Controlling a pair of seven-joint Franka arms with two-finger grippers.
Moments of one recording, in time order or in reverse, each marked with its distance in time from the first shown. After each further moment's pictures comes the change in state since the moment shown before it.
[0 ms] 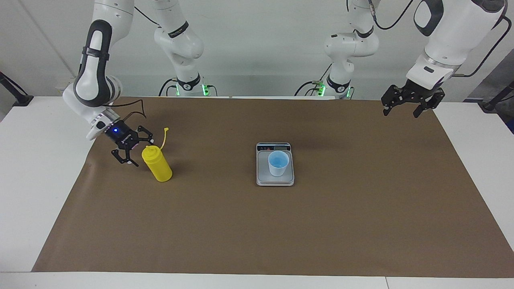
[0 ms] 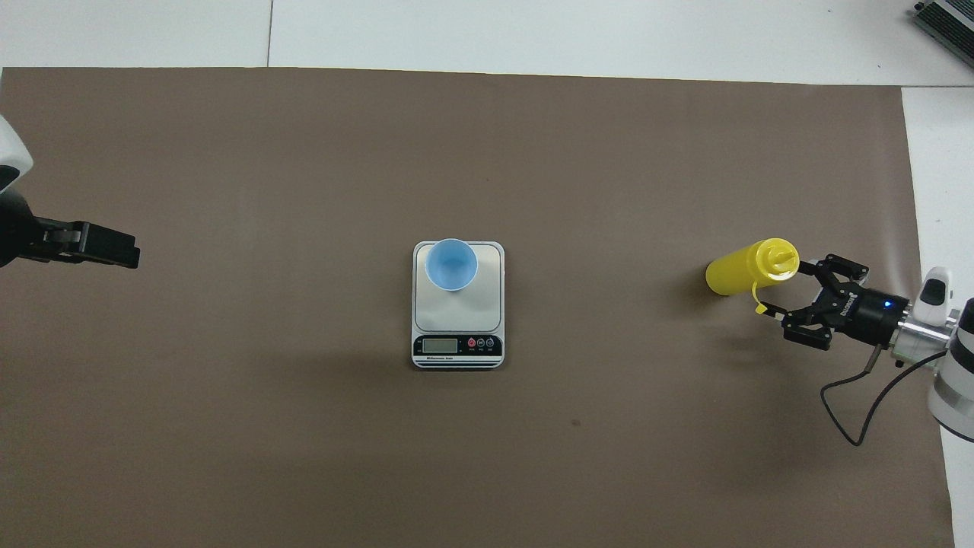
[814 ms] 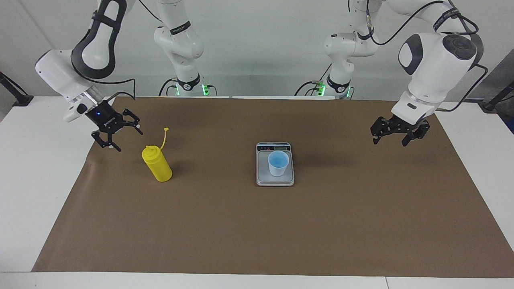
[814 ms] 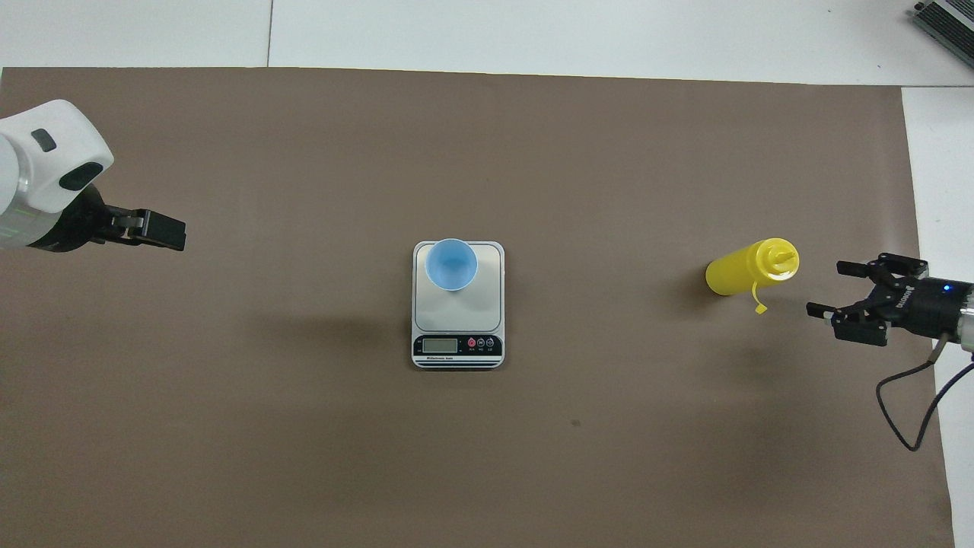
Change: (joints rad) left arm -0.016 0.050 -0.006 -0.083 0.013 0.141 0.003; right arm -0.016 -0.109 -0.008 0.067 -0.377 -0.012 0.417
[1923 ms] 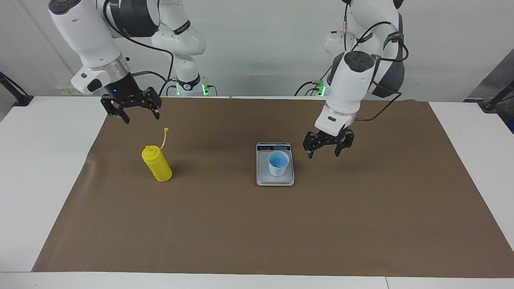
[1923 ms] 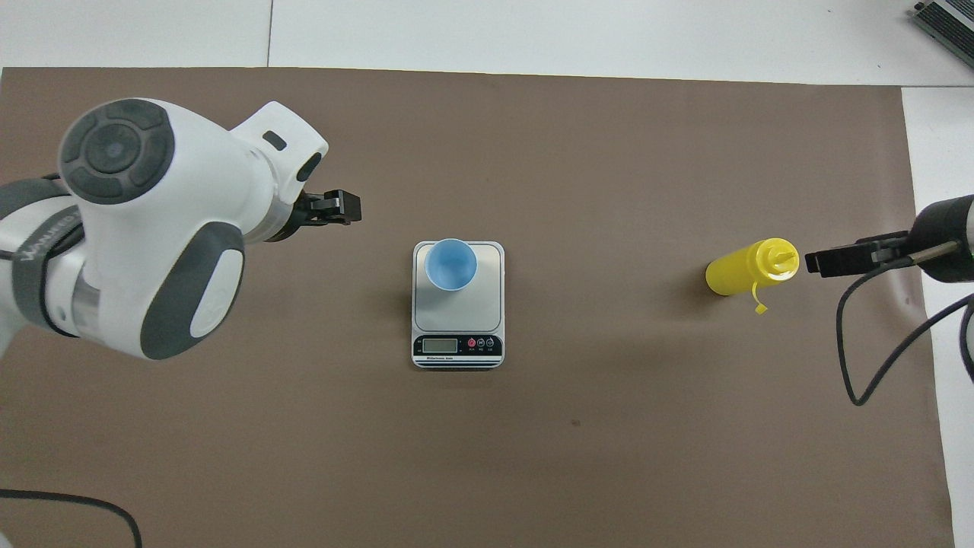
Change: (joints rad) left arm -0.262 0.125 0.003 -0.008 0.028 0.252 -0.428; right arm 0.305 -0.132 0.008 0.380 -0.728 -0.298 1.280
